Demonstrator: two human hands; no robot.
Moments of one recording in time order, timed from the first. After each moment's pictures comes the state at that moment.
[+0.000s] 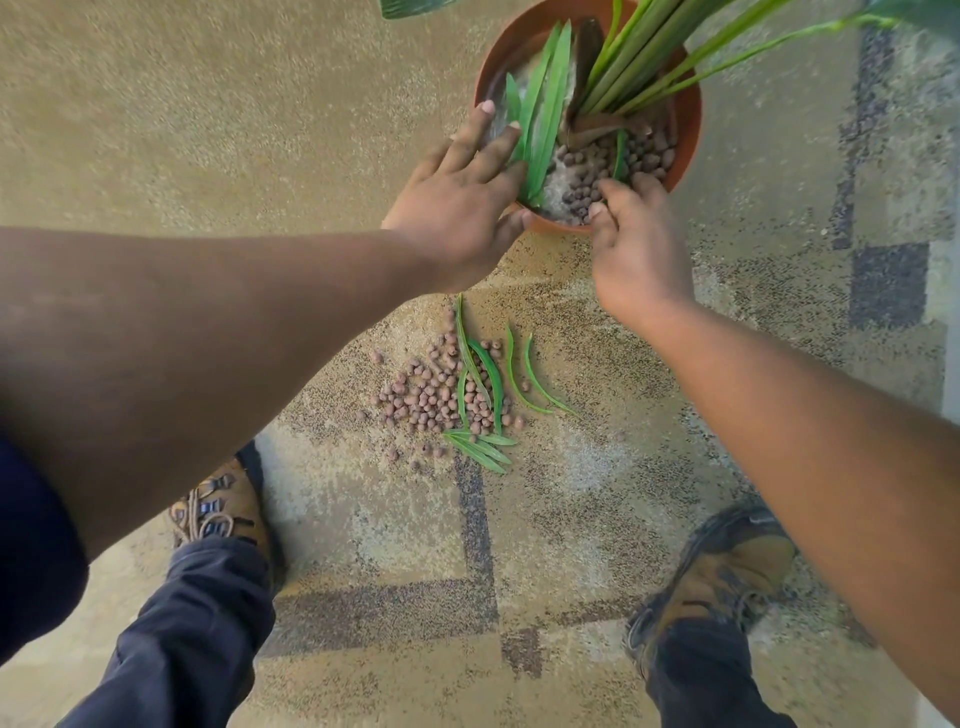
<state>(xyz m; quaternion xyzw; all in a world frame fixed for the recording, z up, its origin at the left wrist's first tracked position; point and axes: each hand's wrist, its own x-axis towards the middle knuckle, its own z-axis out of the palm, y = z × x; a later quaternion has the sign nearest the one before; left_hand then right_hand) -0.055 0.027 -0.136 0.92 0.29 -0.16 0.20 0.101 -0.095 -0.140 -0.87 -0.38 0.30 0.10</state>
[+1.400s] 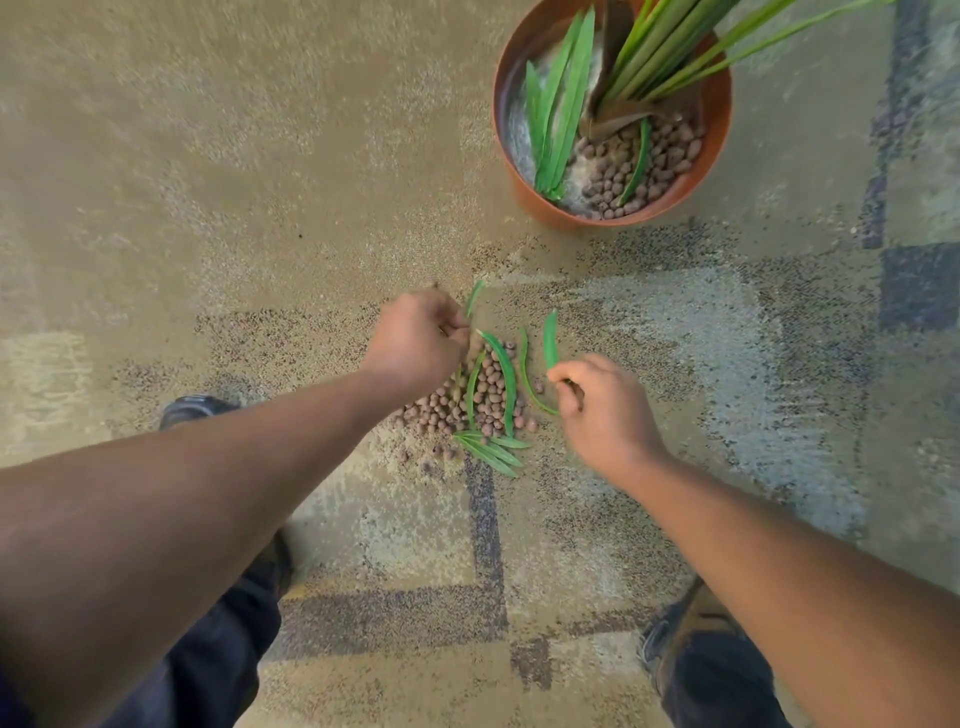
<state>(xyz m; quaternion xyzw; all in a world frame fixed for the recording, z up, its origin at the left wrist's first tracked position) -0.129 -0.053 -0.149 0.63 0.59 -0.11 0.49 0.028 -0.208 -0.164 -0.80 -0.43 0.41 0.09</state>
